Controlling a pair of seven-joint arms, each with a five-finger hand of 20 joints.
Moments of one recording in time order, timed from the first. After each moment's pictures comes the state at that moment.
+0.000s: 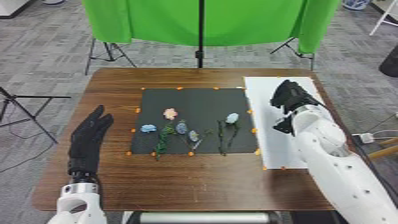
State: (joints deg) left arm 120.8 -68.4 -90.4 -113.0 52.8 13.8 21.6; right arm -80.9 -57.7 72.1 -96.5 -124.7 -3.3 24.9
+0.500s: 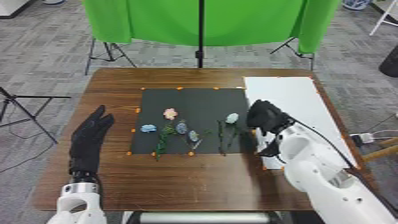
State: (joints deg) left arm 120.7 -68.2 -90.4 -113.0 52.9 13.5 21.2; right arm -90.8 -54.7 68.4 -109.9 -120.7 -7.3 22.2
